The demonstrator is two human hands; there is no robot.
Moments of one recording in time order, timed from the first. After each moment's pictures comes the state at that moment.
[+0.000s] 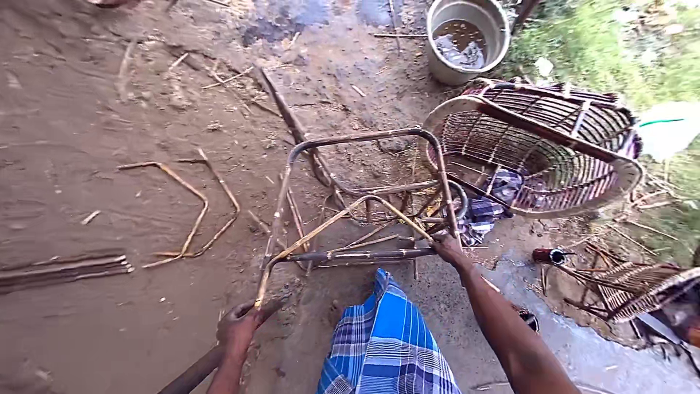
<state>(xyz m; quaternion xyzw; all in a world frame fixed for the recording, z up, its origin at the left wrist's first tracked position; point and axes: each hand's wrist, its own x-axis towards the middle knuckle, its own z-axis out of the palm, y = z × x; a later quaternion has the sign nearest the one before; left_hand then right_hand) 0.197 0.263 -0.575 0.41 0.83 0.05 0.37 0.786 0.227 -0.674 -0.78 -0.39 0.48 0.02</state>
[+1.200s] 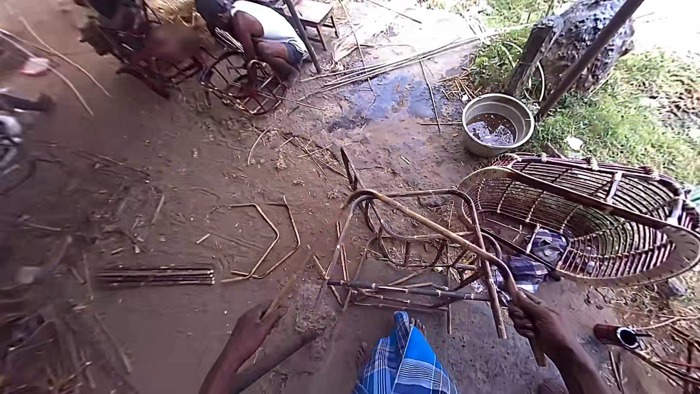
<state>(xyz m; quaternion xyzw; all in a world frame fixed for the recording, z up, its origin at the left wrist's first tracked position) 0.166 0.315 -0.412 0.59 0.72 0.04 0.37 0.801 0.164 -0.452 -0.59 -0.14 0.65 0.46</state>
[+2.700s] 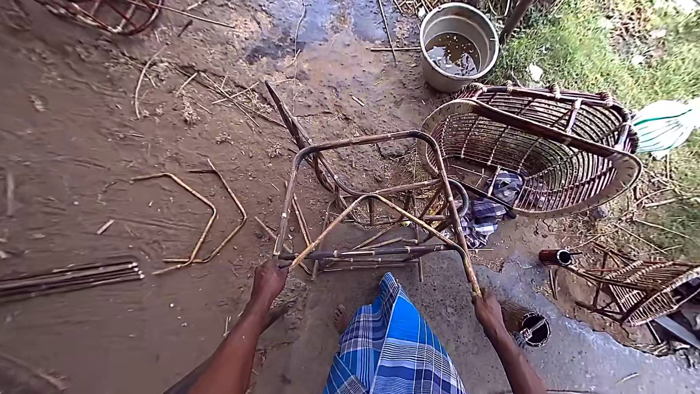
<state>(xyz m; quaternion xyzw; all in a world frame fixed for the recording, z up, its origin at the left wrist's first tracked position) 0.272 0.347 -0.577 0.64 0.69 -0.12 0.30 0.753 0.048 -0.580 -0.90 -0.10 0.43 0.07</state>
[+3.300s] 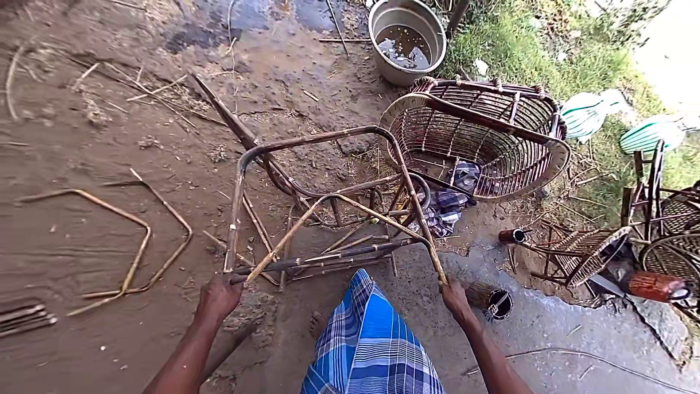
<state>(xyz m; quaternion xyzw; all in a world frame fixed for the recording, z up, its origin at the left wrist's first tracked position) 0.270 0.365 -0.579 0.66 0.65 -0.14 0.34 0.761 0.055 -0.578 -0.88 -0.10 0.46 0.06</state>
